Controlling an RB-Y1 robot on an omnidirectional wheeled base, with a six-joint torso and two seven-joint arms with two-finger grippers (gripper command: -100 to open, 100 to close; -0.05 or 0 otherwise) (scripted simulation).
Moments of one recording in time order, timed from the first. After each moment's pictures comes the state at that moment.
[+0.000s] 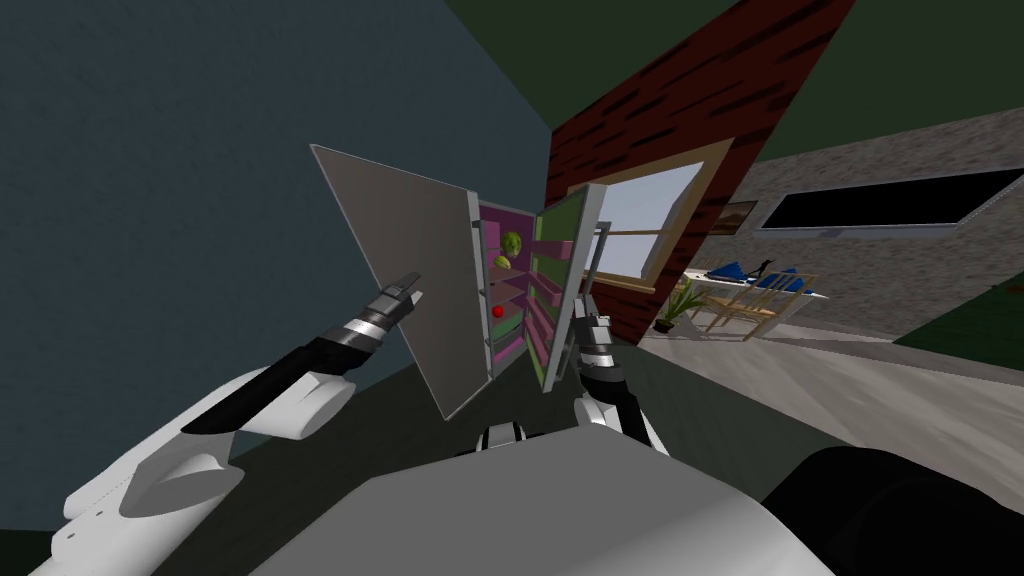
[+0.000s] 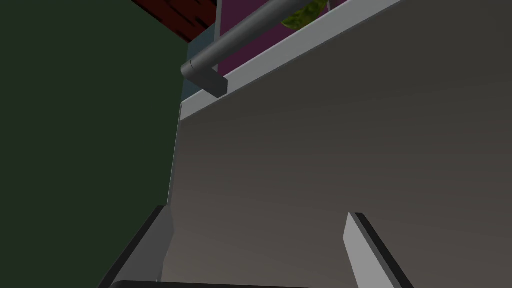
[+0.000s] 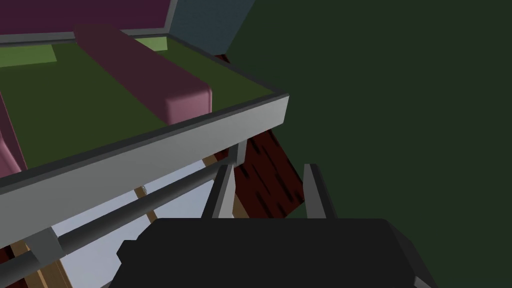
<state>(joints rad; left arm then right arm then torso) 0.11 0.75 0.10 -2.30 0.37 0.11 -0.08 0.49 0.00 0.07 -2.33 -0.01 -0.52 0.10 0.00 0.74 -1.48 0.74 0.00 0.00</state>
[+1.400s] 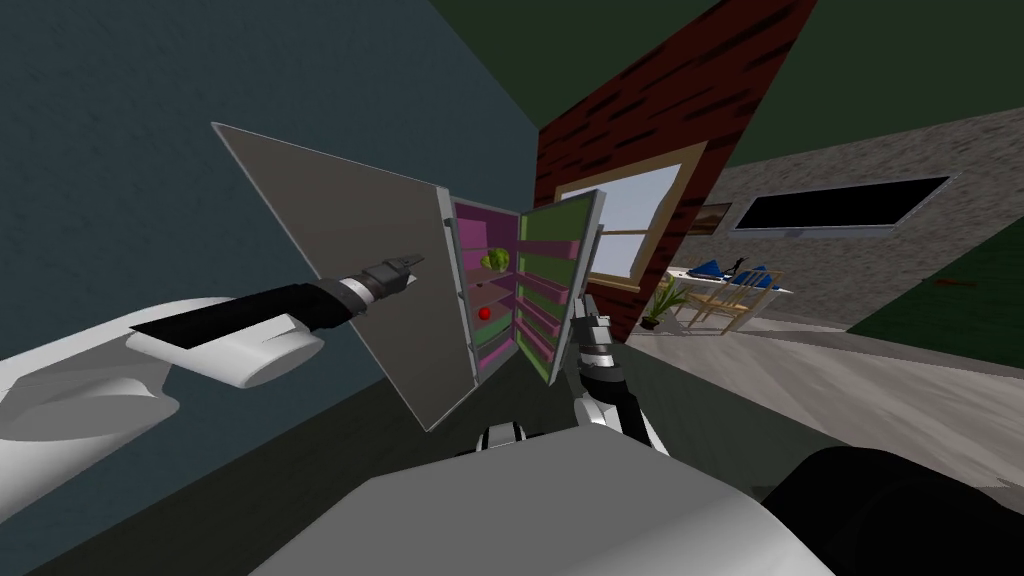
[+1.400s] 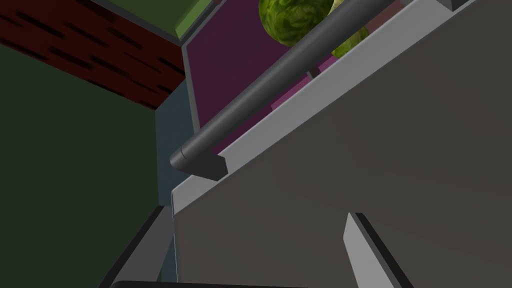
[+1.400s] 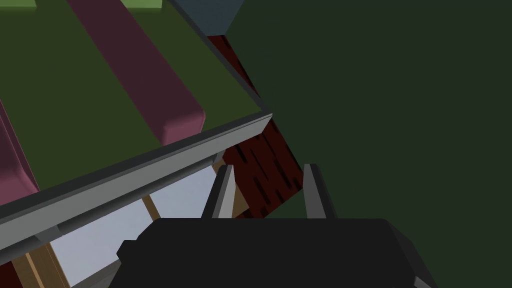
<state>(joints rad) -0.11 1.15 0.16 -2.27 0.58 0.45 -0.03 0.49 0.00 0.07 -2.33 -0.01 -0.52 0.10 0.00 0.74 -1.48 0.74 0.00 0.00</state>
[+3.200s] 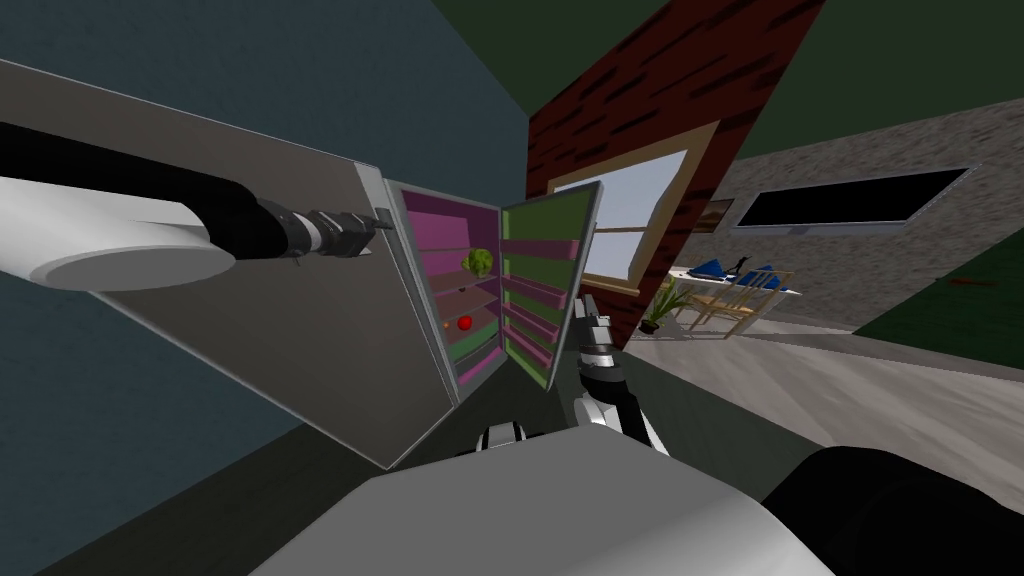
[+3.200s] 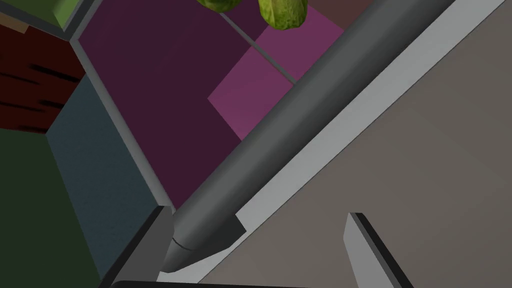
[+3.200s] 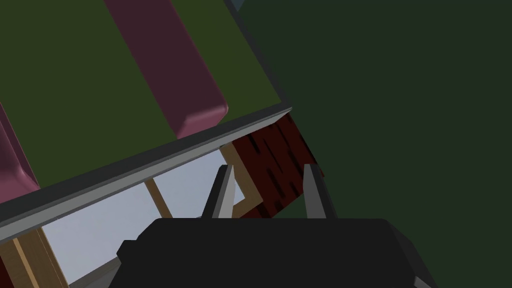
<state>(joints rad) -0.40 1.61 0.19 -2.10 0.92 0.86 0.03 0.49 0.00 0.07 -2.33 -0.01 -0.52 0.10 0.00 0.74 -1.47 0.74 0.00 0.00</state>
